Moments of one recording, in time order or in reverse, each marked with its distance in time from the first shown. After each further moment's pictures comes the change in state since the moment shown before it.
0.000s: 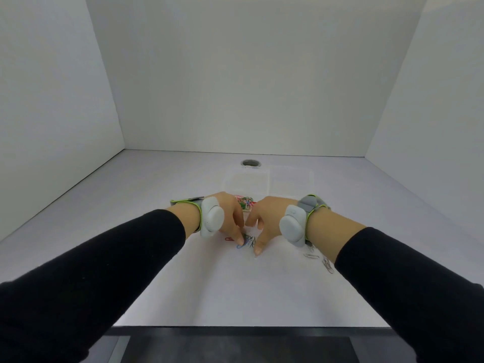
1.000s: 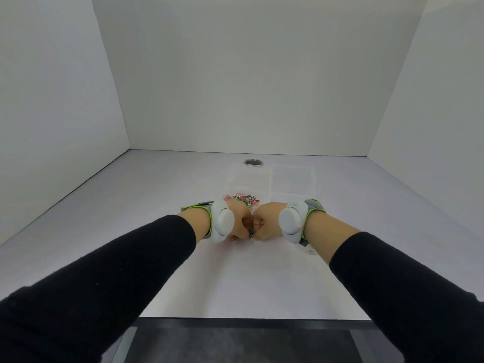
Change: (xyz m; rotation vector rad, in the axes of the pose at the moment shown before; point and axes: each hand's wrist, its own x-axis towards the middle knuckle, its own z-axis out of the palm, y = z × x) left_hand -0.003 0.014 0.015 0.000 -0.043 0.029; right_hand 0.006 -0.009 0.016 0.084 -0.036 0.102
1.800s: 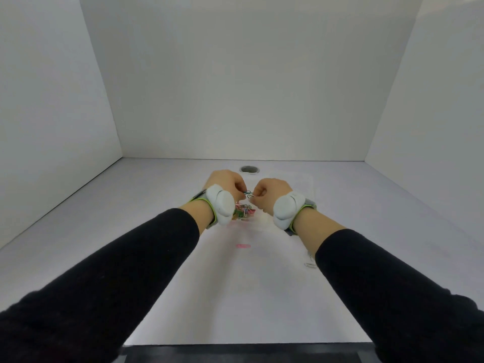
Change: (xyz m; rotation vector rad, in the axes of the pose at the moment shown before) left_hand 0.029 -0.006 -0.047 -0.255 0.538 -0.157; right_hand 0.017 0.017 -0.035 0.390 0.511 0.198
